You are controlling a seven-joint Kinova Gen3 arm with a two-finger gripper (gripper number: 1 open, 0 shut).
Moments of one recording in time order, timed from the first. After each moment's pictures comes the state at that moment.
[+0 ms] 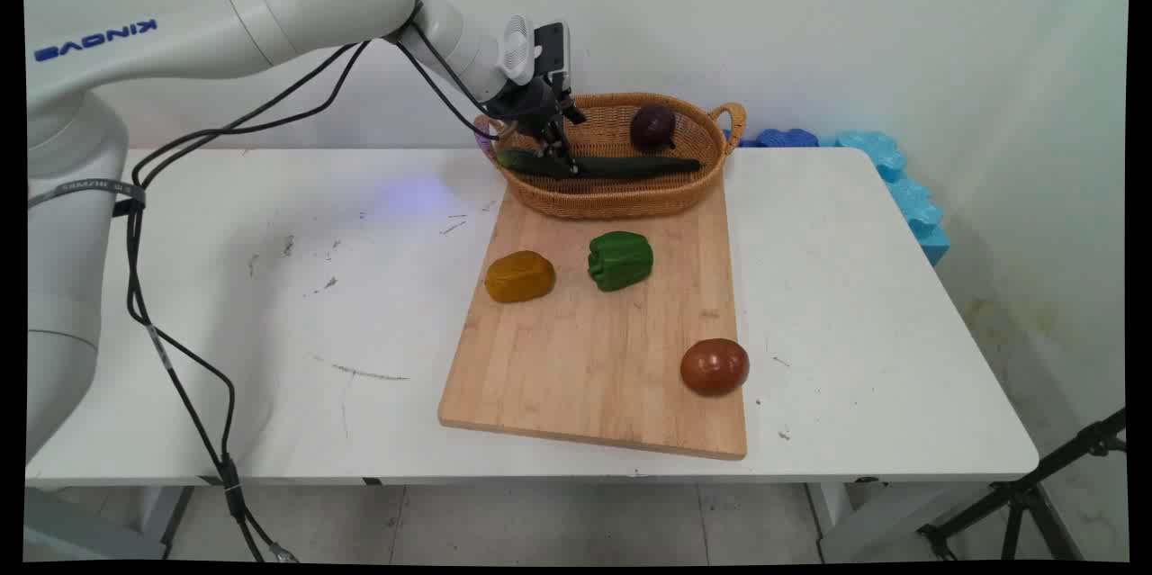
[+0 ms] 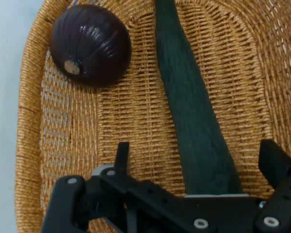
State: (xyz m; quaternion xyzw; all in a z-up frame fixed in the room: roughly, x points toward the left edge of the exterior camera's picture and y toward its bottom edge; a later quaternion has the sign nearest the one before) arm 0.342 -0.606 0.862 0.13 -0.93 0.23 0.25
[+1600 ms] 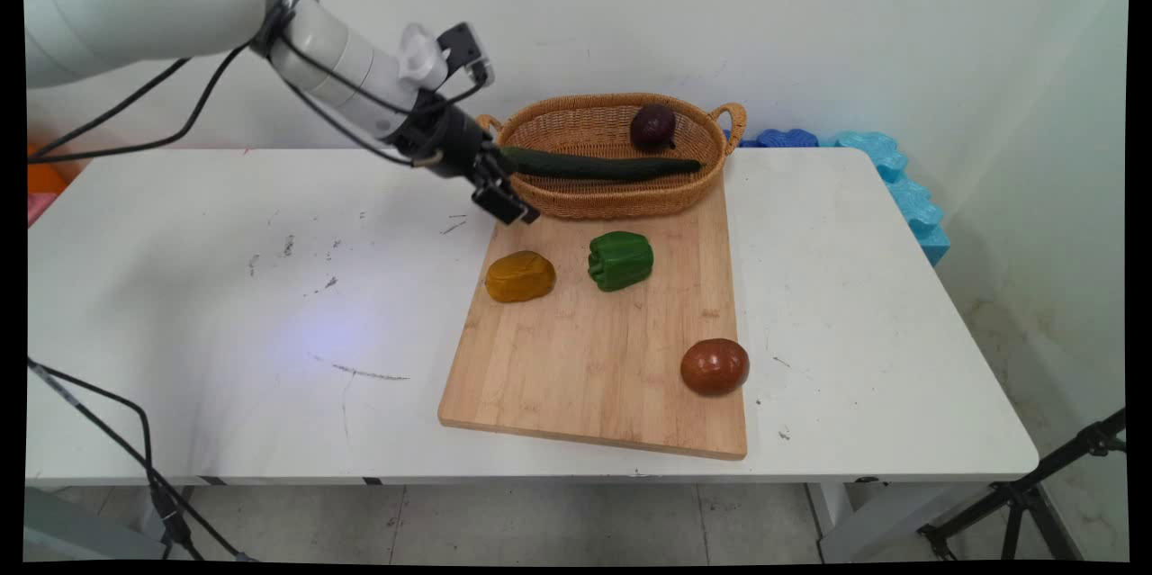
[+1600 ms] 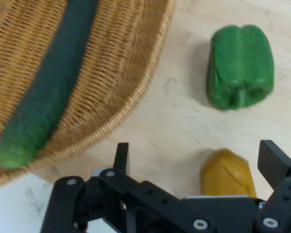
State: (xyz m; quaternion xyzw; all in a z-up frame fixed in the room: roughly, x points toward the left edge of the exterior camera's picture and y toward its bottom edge) arm 0.366 -0.453 0.906 0.34 -0.88 0.13 0.30
